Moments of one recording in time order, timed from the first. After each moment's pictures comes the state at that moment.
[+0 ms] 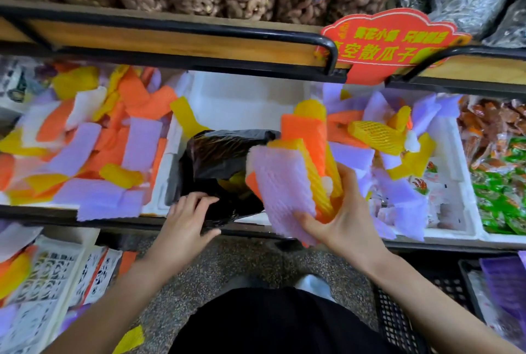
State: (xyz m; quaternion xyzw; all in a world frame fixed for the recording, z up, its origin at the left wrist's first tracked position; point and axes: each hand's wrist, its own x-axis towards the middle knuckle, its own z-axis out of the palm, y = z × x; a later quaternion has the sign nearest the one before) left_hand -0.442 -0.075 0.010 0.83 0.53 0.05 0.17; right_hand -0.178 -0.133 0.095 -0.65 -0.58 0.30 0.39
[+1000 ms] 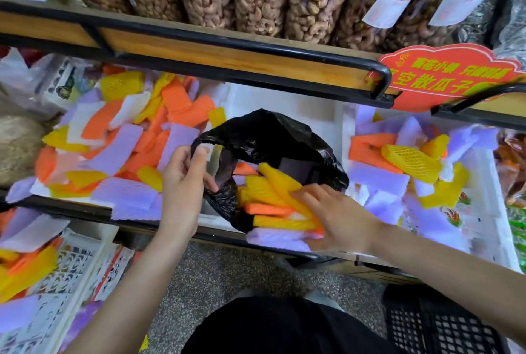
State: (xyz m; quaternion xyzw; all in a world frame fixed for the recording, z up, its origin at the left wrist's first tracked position) left_hand -0.451 -0.028 0.094 0.42 0.59 0.55 0.41; right_hand -0.195 -0.056 0.058 -0.45 -0.89 0.07 0.01
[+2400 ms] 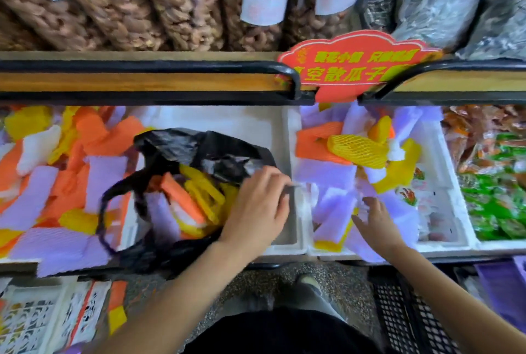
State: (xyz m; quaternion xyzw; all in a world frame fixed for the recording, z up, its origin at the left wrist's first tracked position) left_hand -0.270 -0.015 0.061 0.87 0.39 0.27 0.14; right_hand -0.008 -0.088 -0.045 -0.83 -0.47 0.26 0.15
